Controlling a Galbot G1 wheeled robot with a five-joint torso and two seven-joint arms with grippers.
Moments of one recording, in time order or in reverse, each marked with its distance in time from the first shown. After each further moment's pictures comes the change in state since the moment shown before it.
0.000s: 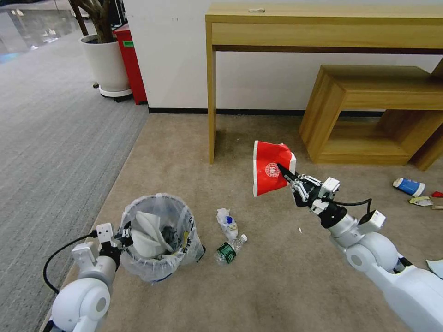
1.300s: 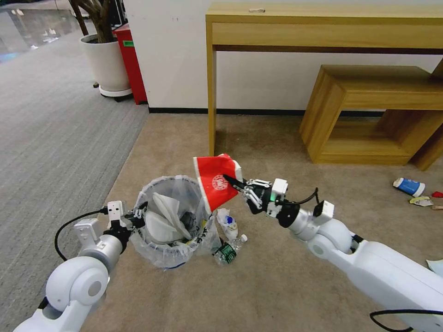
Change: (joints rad) left arm -0.090 0.112 0.080 -0.076 -0.136 0.062 -0.001; right arm 0.463 0.023 -0.562 -0.032 0.061 0.033 -0.049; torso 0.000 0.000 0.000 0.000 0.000
